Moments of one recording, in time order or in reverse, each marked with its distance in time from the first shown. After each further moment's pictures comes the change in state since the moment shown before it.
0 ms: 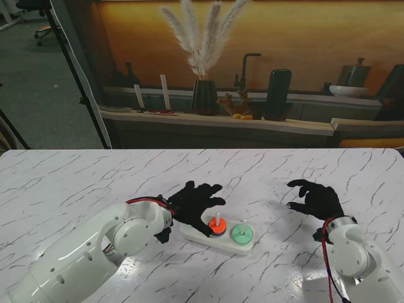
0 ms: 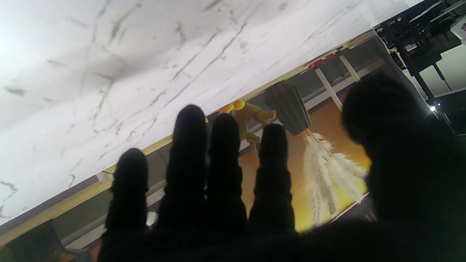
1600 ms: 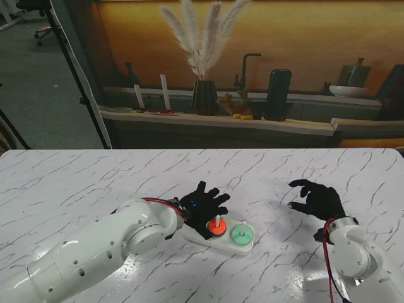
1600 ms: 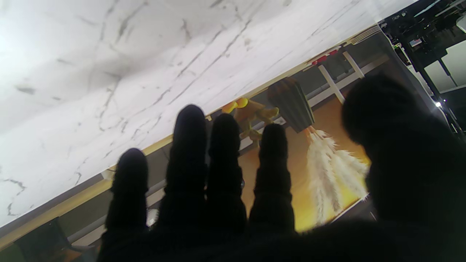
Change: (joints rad) left arm -0.182 0.004 0.248 0.114 0.205 -0.038 0.064; right arm -0.005 -0.002 0.006 -0.001 0.007 0.006 -0.007; left_hand -0.004 -0.016 0.082 0.000 0.036 -0.016 0.052 0.089 0.047 -0.020 0.021 0.012 0.017 -0.012 0.009 0.000 0.013 -0.001 0.009 0.014; right_hand 0.000 0.003 0.000 0.000 0.000 0.000 0.000 0.000 0.000 0.000 0.000 0.000 0.000 0.000 0.000 0.000 0.001 0.000 0.003 0.000
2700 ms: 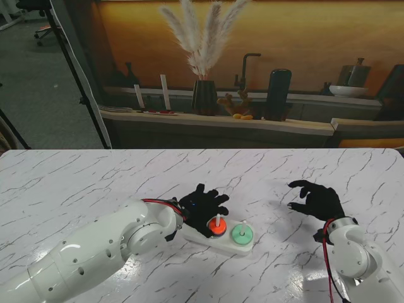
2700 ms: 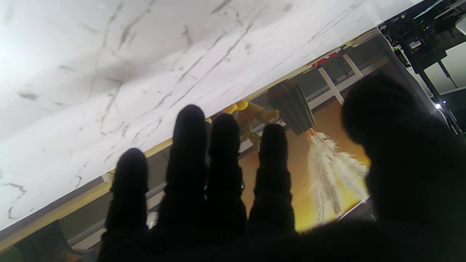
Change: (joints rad) left arm 0.014 -0.007 -0.018 0.015 -0.070 0.008 0.024; right arm 0.002 0.000 -0.002 0.005 0.001 -0.001 0.006; left_hand 0.042 -0.022 0.072 -0.020 0.026 -0.018 0.046 0.034 0.065 -0.004 0.012 0.015 0.060 0.000 0.029 0.014 0.025 0.000 0.101 0.000; right_hand 0.000 0.000 0.000 0.000 0.000 0.000 0.000 0.000 0.000 0.000 0.000 0.000 0.000 0.000 0.001 0.000 0.000 0.000 0.007 0.000
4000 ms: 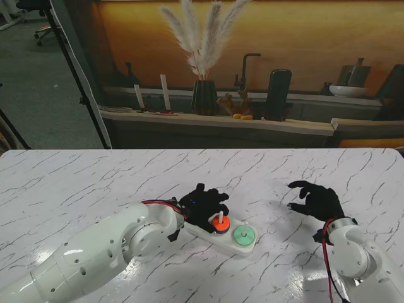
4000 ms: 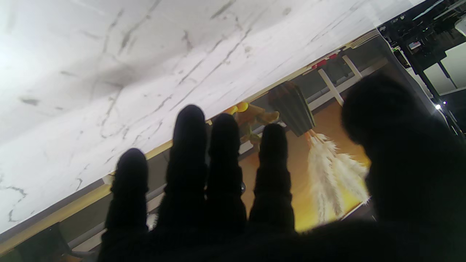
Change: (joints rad) left arm 0.022 -0.019 -0.022 0.018 -0.048 0.025 0.051; right arm -0.001 0.000 -0.002 0.000 0.004 0.002 0.005; left_hand 0.133 0.072 -0.093 -0.014 0.063 -0.051 0.143 0.063 0.082 -0.012 0.045 0.018 0.042 0.000 0.024 0.013 0.004 0.000 0.099 0.000; right_hand 0.000 0.000 0.000 0.000 0.000 0.000 0.000 0.000 0.000 0.000 0.000 0.000 0.000 0.000 0.000 0.000 0.000 0.000 0.000 0.000
